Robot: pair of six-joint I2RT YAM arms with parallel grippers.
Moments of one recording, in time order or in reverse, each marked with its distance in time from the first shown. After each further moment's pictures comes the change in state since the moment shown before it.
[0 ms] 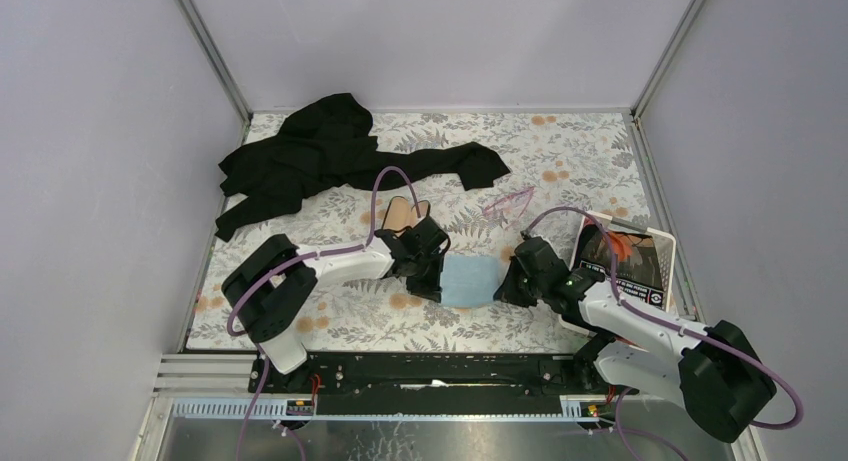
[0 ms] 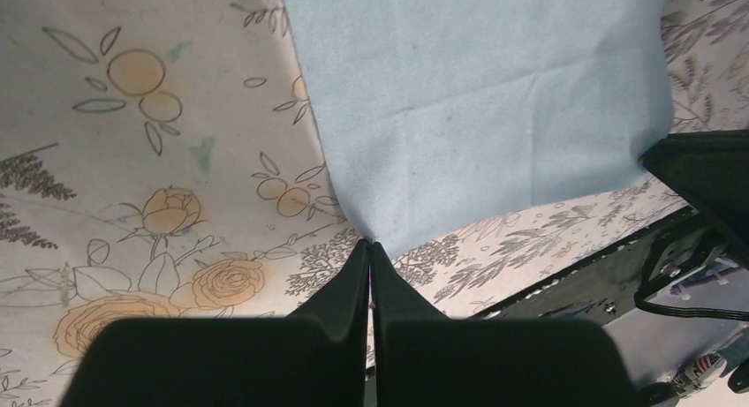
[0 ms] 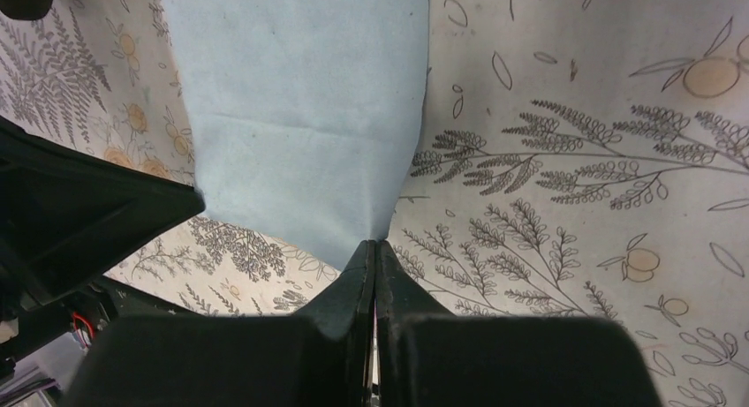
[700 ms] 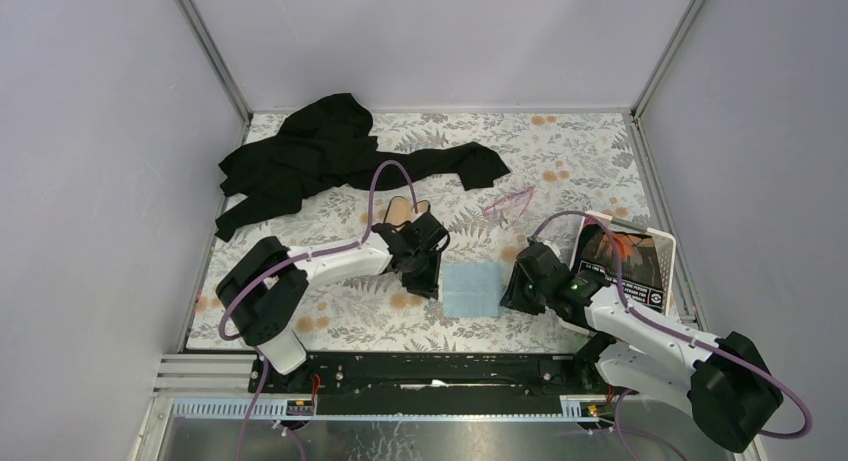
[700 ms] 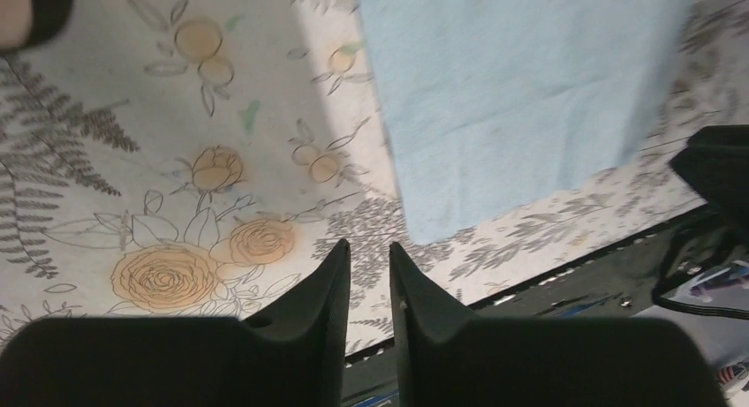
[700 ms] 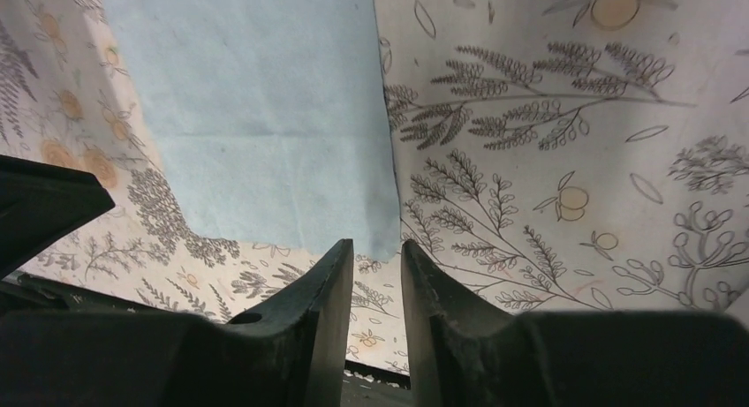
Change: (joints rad) left arm -0.004 -0.029 0.014 -0.122 -0.034 0.018; right arm 0.031 -0.074 -0.022 -0.143 0.052 0.026
